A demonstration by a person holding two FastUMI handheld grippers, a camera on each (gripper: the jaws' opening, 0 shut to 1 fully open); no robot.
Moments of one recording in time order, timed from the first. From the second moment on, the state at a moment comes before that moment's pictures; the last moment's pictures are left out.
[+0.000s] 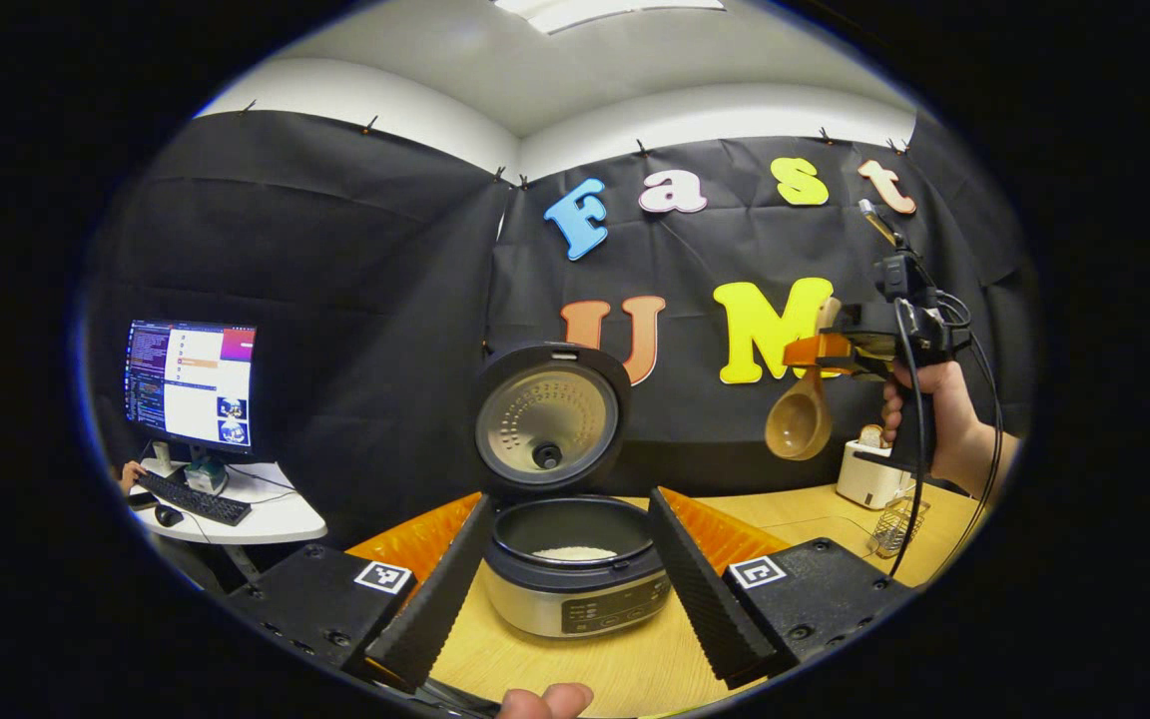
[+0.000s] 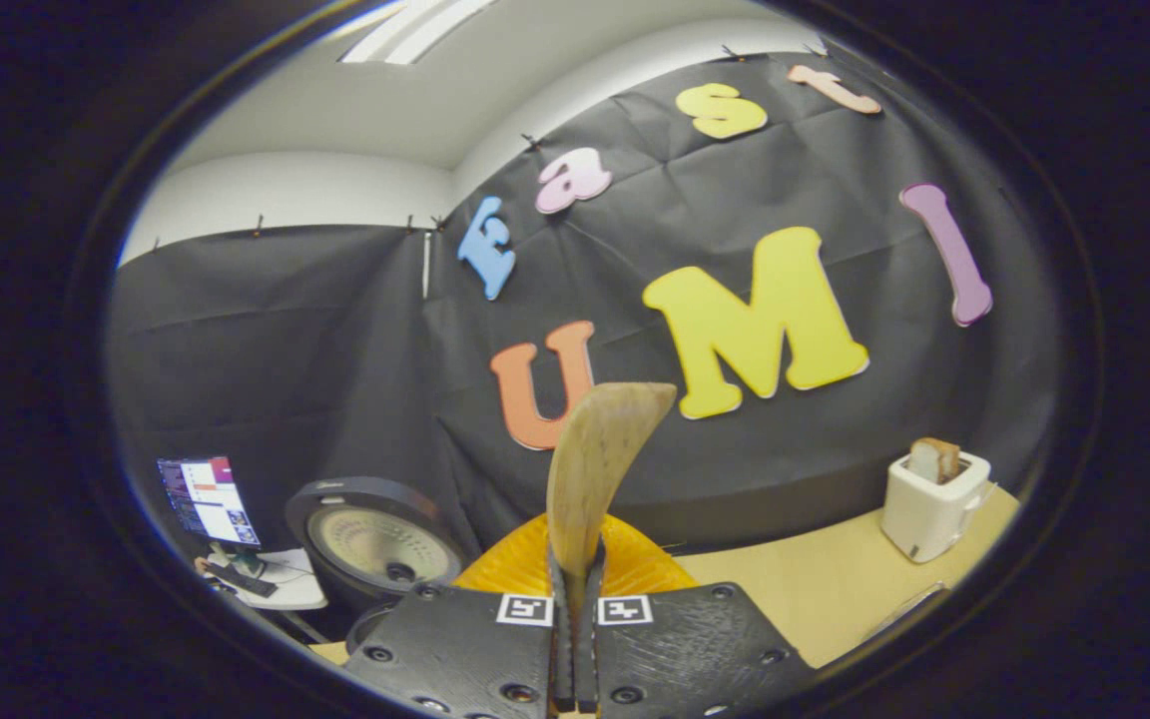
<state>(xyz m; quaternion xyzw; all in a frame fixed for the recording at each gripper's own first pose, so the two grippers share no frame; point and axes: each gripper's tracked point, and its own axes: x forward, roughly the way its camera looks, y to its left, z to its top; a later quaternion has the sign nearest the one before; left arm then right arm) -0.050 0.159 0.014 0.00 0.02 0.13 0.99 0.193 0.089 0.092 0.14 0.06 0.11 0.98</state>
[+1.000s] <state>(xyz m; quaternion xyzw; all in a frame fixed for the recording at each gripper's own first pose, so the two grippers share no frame) -0.043 0.128 0.012 0.01 0.03 0.10 0.99 0.172 -0.197 -0.025 0.13 0.09 -0.13 0.98</state>
